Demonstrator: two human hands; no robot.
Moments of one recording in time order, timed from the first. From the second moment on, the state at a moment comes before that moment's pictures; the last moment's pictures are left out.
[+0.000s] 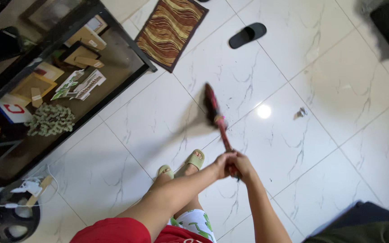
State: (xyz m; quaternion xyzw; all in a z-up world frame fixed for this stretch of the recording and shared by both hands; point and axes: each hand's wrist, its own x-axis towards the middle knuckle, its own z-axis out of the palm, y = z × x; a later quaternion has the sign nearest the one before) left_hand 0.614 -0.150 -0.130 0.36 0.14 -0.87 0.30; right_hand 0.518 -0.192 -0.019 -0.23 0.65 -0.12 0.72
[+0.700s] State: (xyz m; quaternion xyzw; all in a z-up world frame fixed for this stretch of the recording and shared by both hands) left_hand 0.746 -0.094 -0.089 0.39 -0.20 -0.89 -0.13; right_hand 0.484 0.009 0.004 0.13 0.67 -0.38 0.63
